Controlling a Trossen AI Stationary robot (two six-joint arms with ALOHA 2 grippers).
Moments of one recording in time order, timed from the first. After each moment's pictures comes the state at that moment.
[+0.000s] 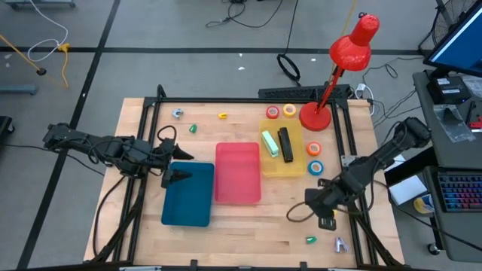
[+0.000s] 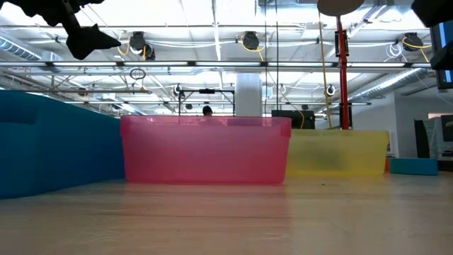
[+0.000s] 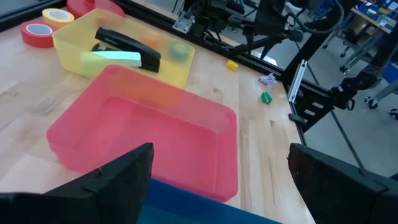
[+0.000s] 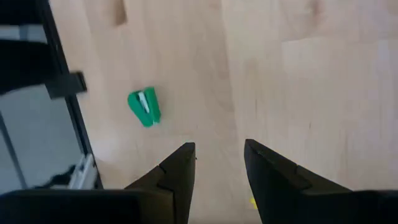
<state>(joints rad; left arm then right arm) -0.24 0.60 0.54 -0.29 -0.16 -0.48 0.65 1.26 0.88 -0.90 -0.15 0.85</state>
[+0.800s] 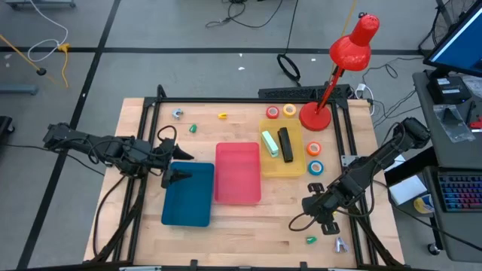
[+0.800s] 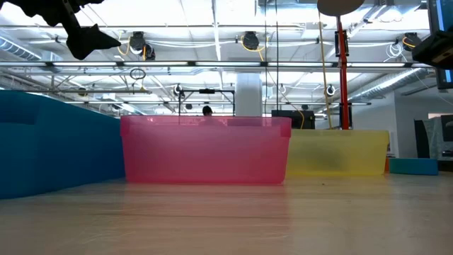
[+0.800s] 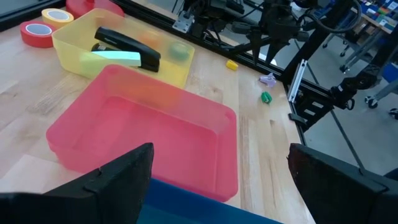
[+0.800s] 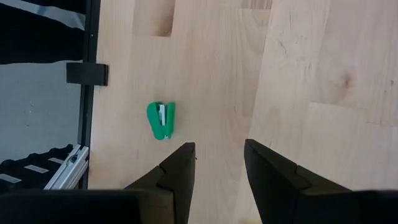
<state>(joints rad) -0.24 0.60 0.54 -0.29 -0.16 -0.48 0.66 1.28 0.88 -0.78 -0.13 0.59</state>
